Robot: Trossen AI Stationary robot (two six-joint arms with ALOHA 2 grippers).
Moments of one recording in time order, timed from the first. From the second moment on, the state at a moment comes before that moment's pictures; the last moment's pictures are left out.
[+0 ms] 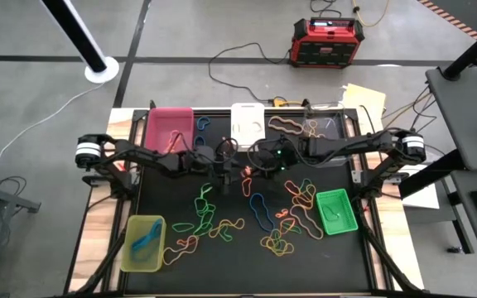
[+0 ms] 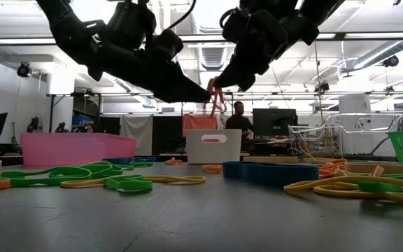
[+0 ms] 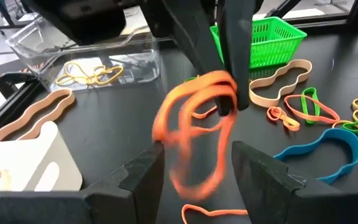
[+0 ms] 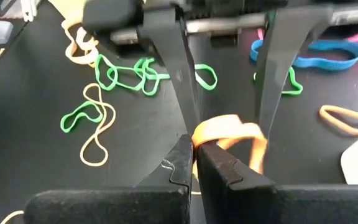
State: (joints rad) left arm 0.12 1.63 0.69 0.60 0.07 0.13; right arm -0.15 1.57 1.02 -0.11 -0.29 -0.08
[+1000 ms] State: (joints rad) left arm 0.12 1.58 0.69 0.47 0.09 0.13; right arm -0.15 1.56 1.09 -0.36 -0.16 0.02
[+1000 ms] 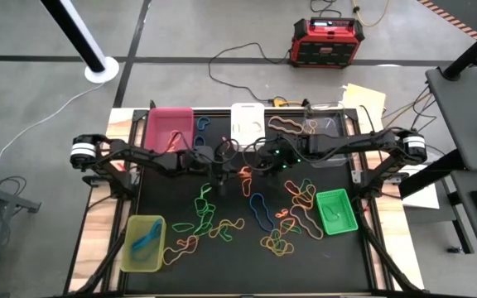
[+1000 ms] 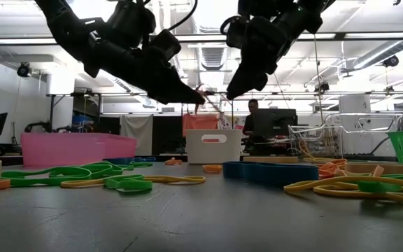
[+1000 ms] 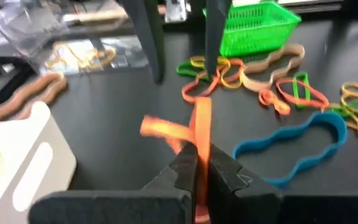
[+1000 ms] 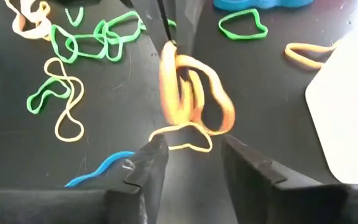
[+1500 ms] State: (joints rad) left arm 0.12 1.50 0.69 0.40 0.15 0.12; right arm -0.15 1.62 1.08 -0.16 -0.16 -0.01
